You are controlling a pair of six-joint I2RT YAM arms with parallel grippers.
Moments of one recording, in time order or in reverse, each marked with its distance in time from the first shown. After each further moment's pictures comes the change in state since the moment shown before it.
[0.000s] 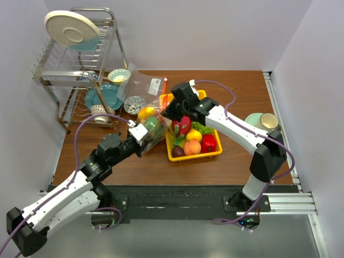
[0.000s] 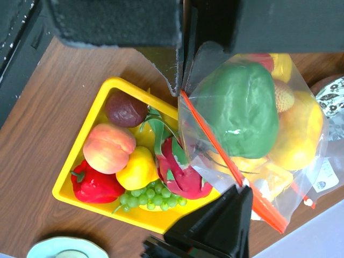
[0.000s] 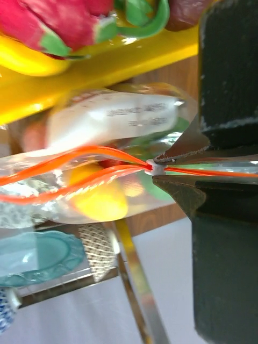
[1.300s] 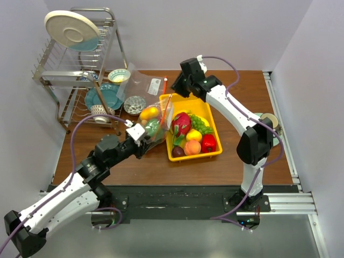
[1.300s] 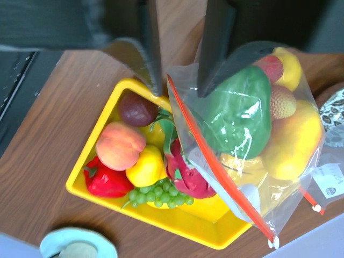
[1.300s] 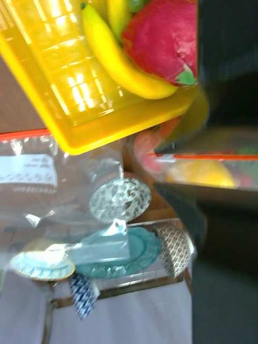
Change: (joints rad) left arm -0.007 -0.040 0.014 -0.053 -0.002 -0.055; right arm -0.184 0.233 0.354 -0.067 0.034 -0.216
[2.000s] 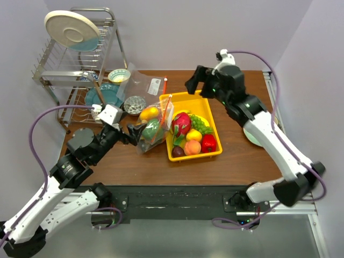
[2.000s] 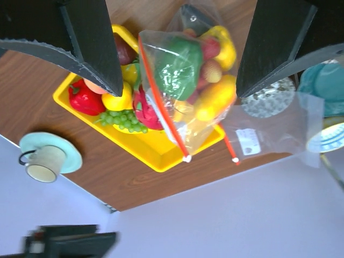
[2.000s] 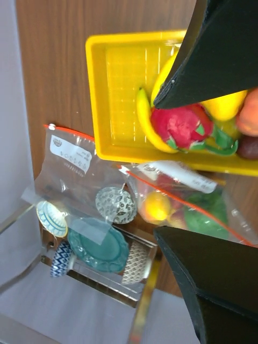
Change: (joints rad) left arm -0.005 -0.013 0.360 -0.177 -0.238 -0.101; right arm -0.031 -0.552 -0.374 0.185 -0.021 -0.522
